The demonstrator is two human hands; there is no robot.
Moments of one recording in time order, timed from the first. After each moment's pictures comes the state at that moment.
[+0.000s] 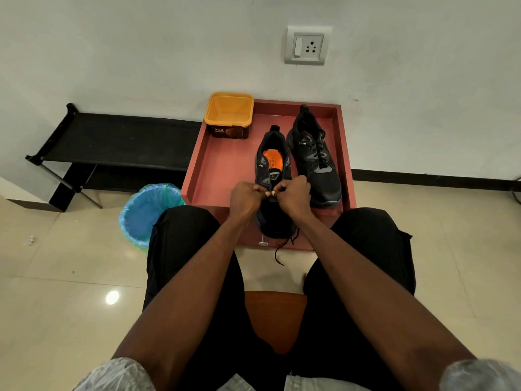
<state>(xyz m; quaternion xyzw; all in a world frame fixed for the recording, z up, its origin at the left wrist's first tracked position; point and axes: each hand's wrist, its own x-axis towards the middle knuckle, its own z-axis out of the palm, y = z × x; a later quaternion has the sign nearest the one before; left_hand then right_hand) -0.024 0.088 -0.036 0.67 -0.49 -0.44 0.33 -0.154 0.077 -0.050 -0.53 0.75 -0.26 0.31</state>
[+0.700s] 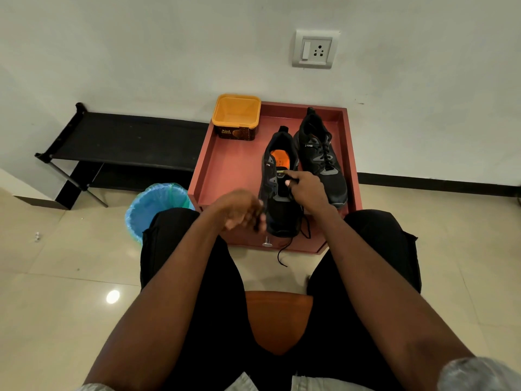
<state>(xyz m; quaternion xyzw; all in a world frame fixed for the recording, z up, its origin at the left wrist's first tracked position) 0.015 0.115 0.030 0.58 -0.41 -0.69 0.13 -0.176 0.069 -0.025 -0.61 0.70 -0.20 0.31</state>
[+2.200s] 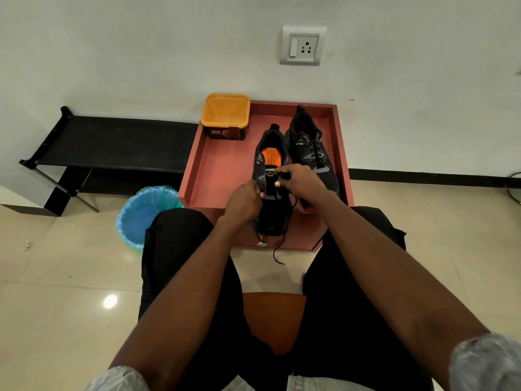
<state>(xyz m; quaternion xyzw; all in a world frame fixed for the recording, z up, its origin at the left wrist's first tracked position) -0.019 0.093 -0.012 0.66 -0.67 -0.32 0.14 -0.190 0.046 -0.017 -0.68 0.66 -0.11 0.30</state>
